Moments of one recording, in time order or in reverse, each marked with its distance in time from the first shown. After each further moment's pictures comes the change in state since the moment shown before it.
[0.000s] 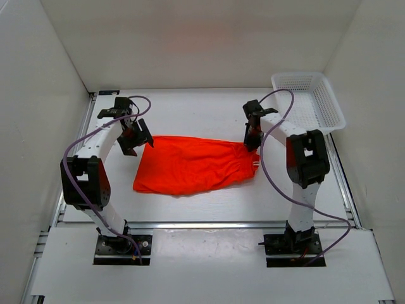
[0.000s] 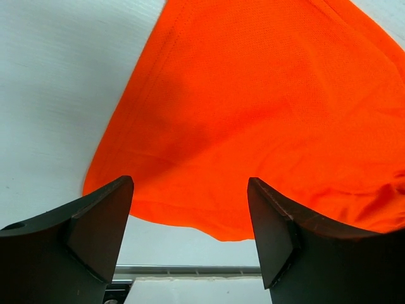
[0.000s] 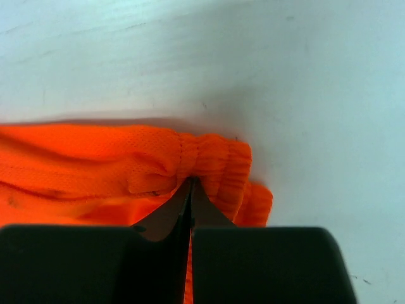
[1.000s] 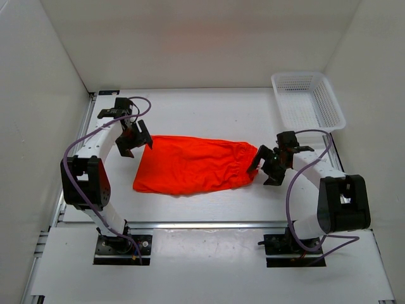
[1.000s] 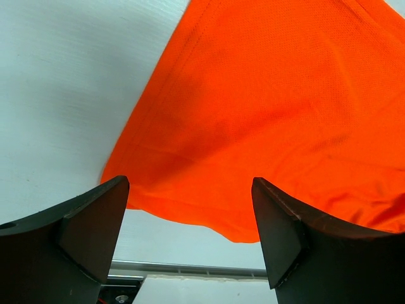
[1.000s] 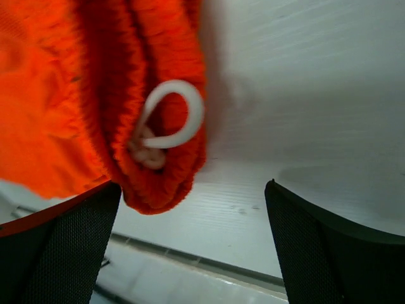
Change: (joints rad) left arm -0.002 0.000 0.001 -0.026 -0.051 0.019; right arm -0.201 -0.538 -0.682 0.197 -0.419 0.132
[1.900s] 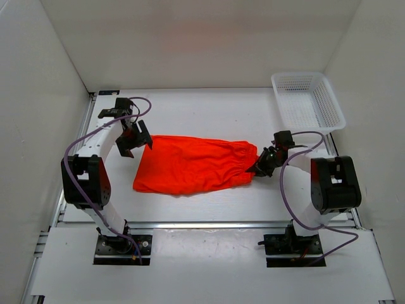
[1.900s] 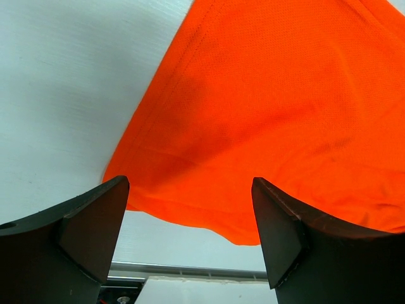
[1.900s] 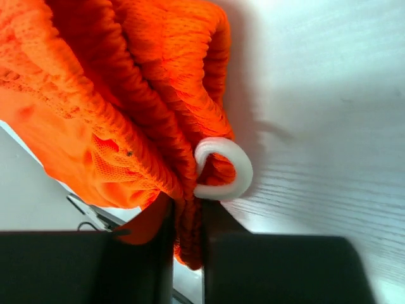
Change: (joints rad) left arm 0.000 0.004 0.000 0.004 -0.007 0.004; right arm -0.014 0.186 -0.016 0.220 -0.174 0.106
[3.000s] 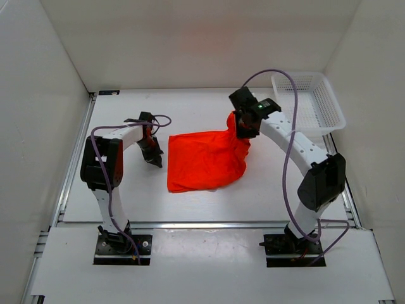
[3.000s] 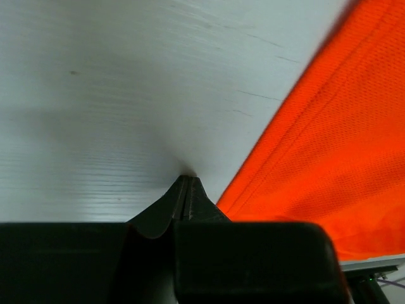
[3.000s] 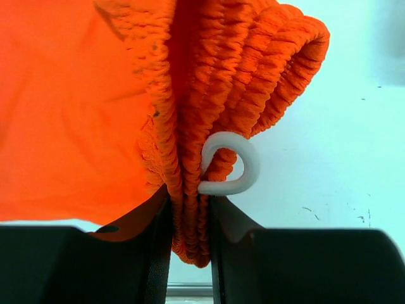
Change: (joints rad) left arm -0.109 0.248 -0.087 0.163 0.109 -0.044; right arm 0.413 0.082 0.858 -0.654 0.733 -0.319
